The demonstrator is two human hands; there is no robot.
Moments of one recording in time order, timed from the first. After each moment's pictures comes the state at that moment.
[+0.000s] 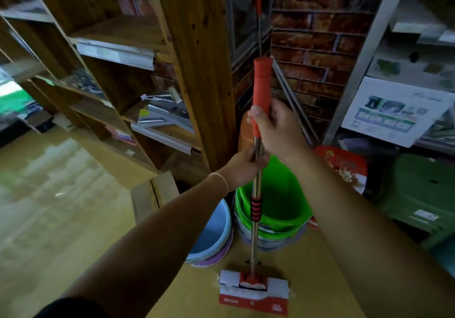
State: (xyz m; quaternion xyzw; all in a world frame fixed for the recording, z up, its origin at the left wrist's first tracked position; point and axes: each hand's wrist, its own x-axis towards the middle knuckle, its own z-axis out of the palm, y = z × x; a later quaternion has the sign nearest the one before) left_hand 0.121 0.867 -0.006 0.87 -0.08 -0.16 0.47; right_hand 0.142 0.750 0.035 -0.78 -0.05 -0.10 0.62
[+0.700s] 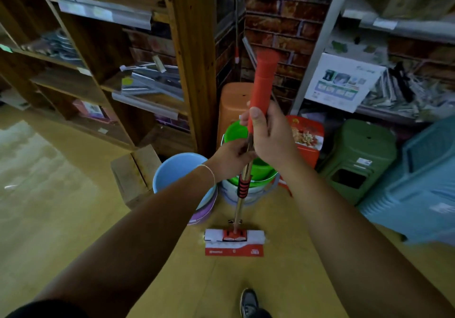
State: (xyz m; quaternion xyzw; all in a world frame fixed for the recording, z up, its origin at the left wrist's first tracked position) left_hand -0.060 0.924 -0.026 0.85 -0.21 -0.11 0.48; right_hand -0.090 0.806 0.039 -0.79 -0.08 -0.17 0.58
